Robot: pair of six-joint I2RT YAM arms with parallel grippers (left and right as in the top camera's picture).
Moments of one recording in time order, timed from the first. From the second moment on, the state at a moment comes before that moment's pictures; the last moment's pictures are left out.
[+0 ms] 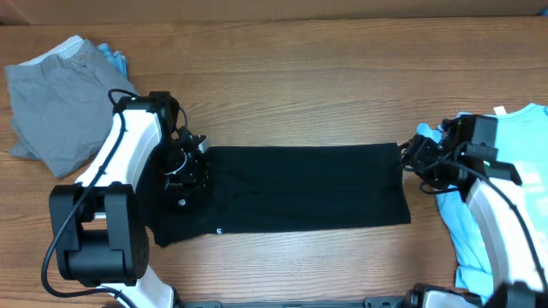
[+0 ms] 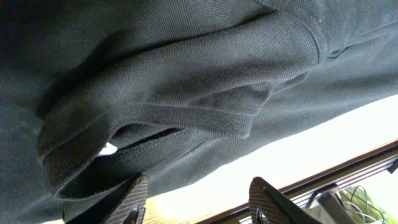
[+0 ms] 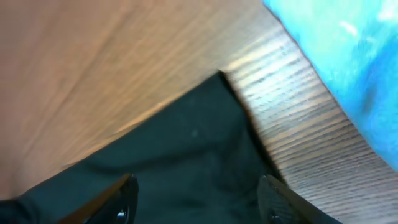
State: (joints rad) left arm -0.01 1.83 1.29 -1.30 0.27 0.18; right arm -0.20 1.32 0.85 -0.60 -0.33 0.44
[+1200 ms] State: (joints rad) left arm -0.12 1.83 1.16 -1.18 0.40 0.16; right arm -0.20 1.29 0.85 -0.64 -0.34 0.44
